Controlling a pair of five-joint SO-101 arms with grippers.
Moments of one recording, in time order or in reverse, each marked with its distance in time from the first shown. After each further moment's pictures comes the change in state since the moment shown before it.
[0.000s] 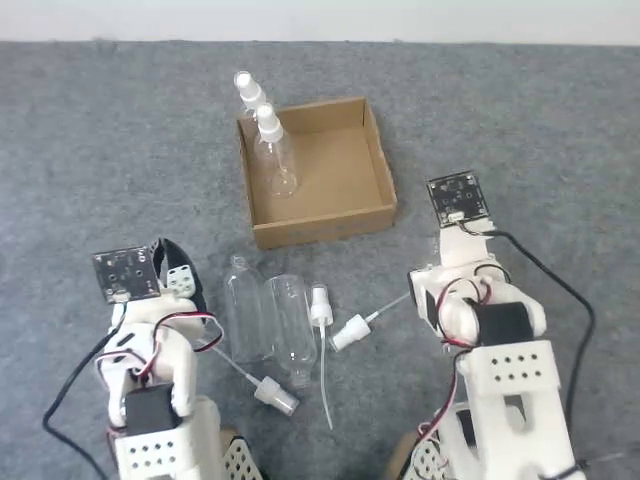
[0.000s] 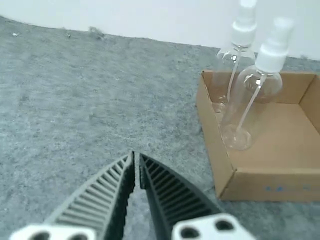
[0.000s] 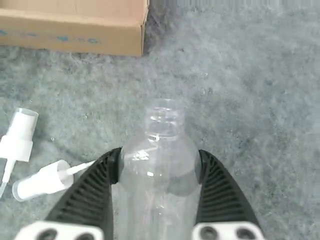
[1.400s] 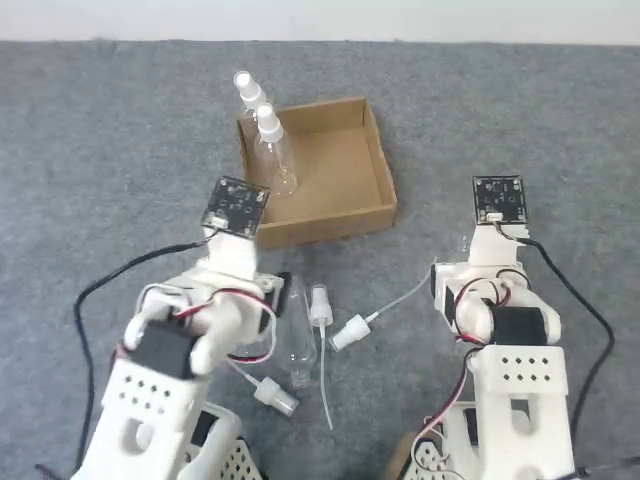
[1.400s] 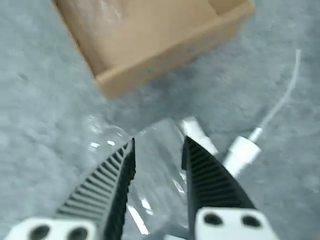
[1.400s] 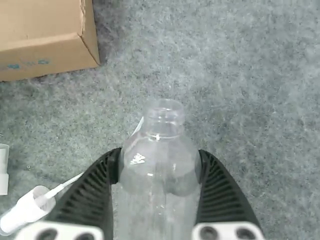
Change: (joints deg) left arm 28.7 41.1 -34.6 23.0 0.3; right arm 7.2 -0.4 3.0 -3.4 -5.9
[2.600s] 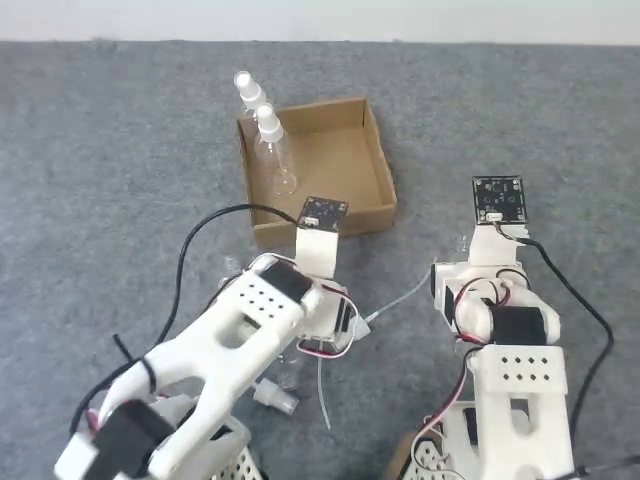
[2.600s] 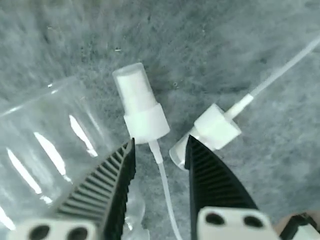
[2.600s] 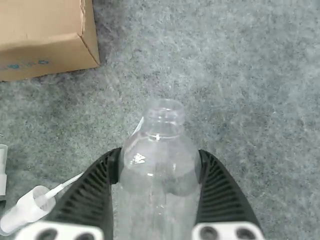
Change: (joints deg) left arm 17.0 44.7 -7.1 -9.2 21.8; right arm 0.0 0.0 0.0 0.0 0.0
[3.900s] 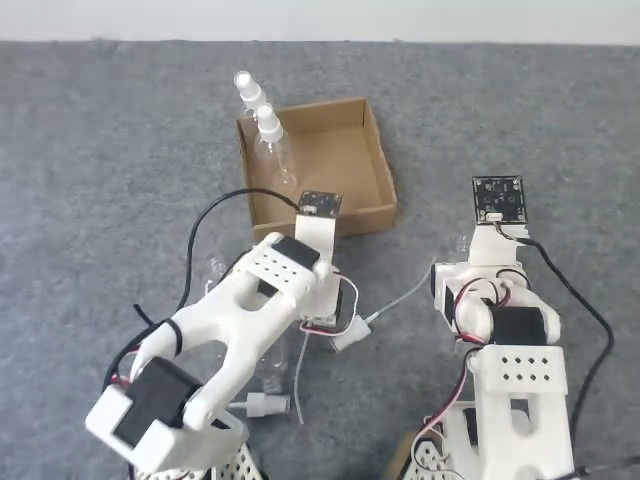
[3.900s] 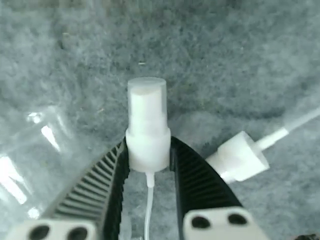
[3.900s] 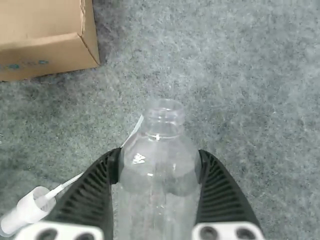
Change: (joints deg) left arm -3.9 13.9 -9.4 2.3 0.0; right arm 0.0 0.0 0.0 0.0 0.0
